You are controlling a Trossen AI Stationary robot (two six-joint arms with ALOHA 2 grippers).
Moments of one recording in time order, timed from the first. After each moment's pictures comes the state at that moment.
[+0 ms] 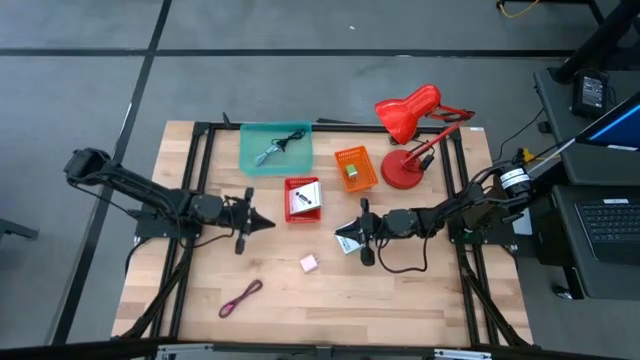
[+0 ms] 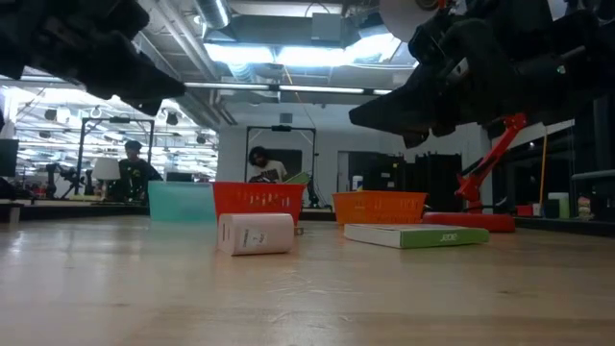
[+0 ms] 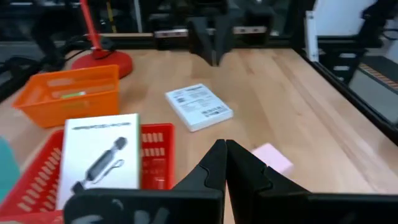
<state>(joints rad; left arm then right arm) -0.26 0.84 0.21 0.36 -0.21 -0.09 0.23 1.67 0.47 1.01 0.21 0.10</state>
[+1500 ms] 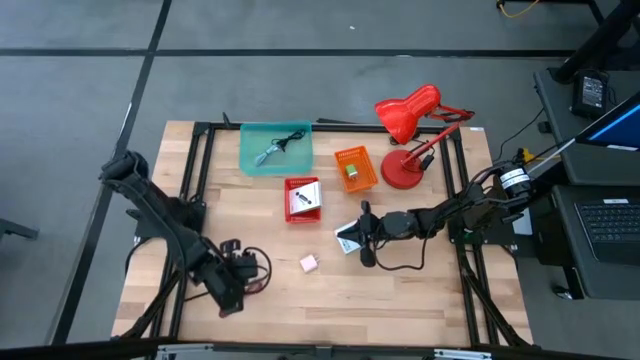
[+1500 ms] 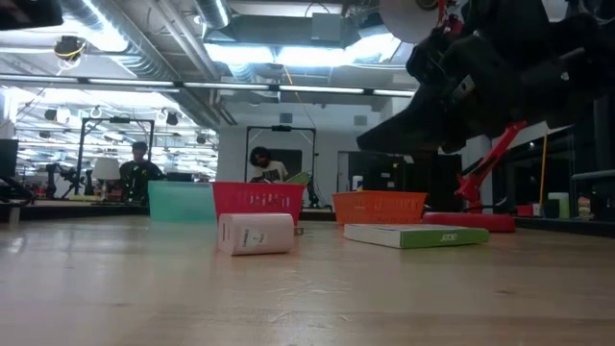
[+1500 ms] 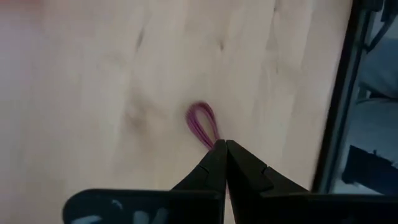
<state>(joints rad) -0.77 1.45 1.12 -0.92 -0.19 -0.99 0.23 1.67 0.47 0.91 0.21 0.19</state>
